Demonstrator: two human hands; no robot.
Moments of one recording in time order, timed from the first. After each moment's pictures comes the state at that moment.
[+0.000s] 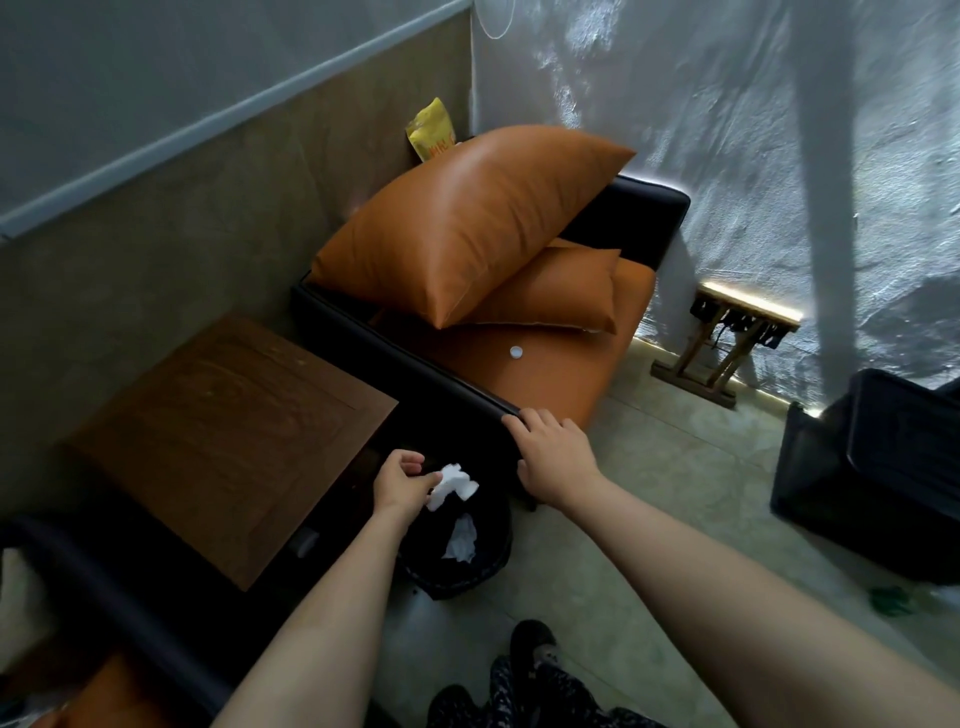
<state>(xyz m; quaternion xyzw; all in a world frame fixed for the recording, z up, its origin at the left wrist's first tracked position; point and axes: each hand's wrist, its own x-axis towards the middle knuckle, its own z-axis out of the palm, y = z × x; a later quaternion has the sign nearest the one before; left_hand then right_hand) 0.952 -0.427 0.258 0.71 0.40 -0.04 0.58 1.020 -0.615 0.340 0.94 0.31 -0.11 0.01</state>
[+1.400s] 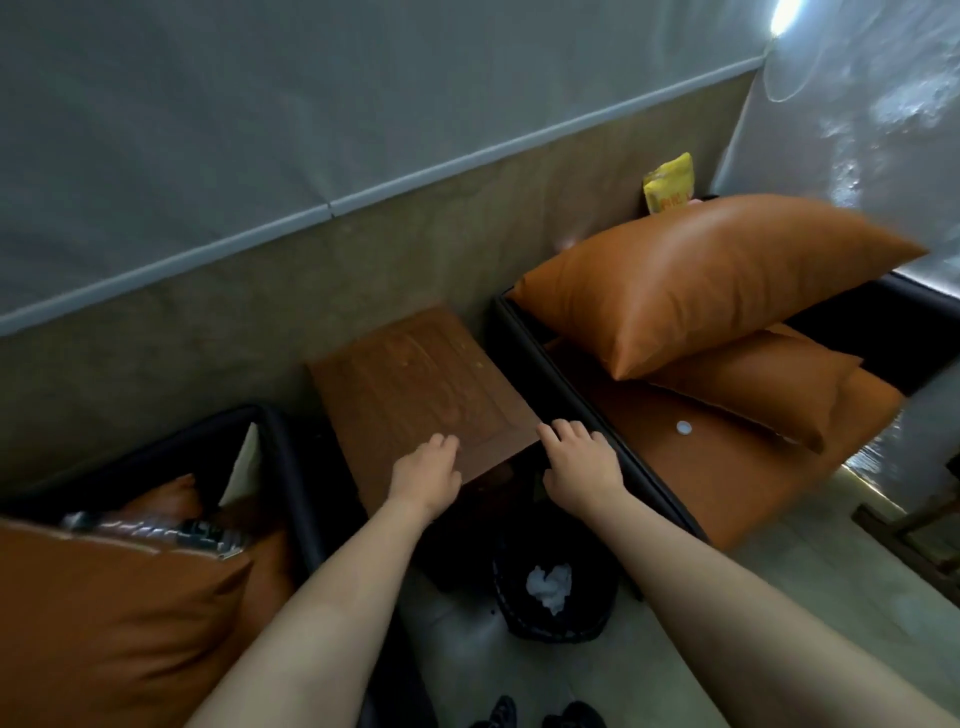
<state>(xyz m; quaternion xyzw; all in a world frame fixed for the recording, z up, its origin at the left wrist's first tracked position) 0.888 -0.326 0.331 0.94 0.31 -0.09 0.12 1.028 -0.484 0.361 0.87 0.49 -0.11 0.01</state>
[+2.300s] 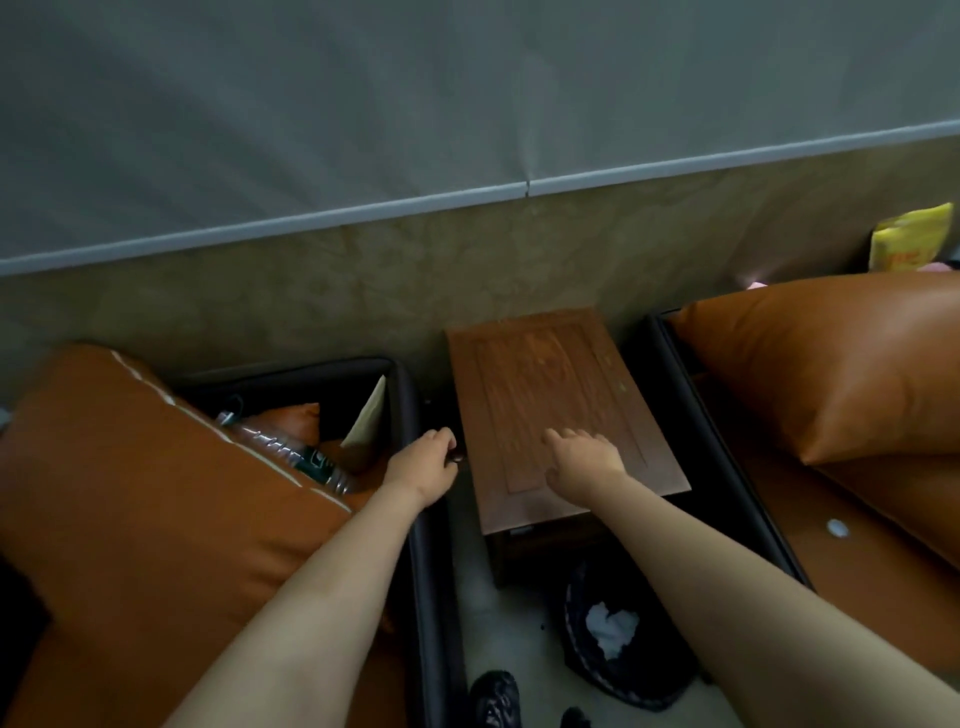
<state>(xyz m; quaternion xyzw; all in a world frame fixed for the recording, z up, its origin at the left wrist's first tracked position) 0.757 -0.205 0.317 0.85 0.49 -0.04 0.22 0.955 -0.308 0.358 0.77 0.60 -0.19 0.09</state>
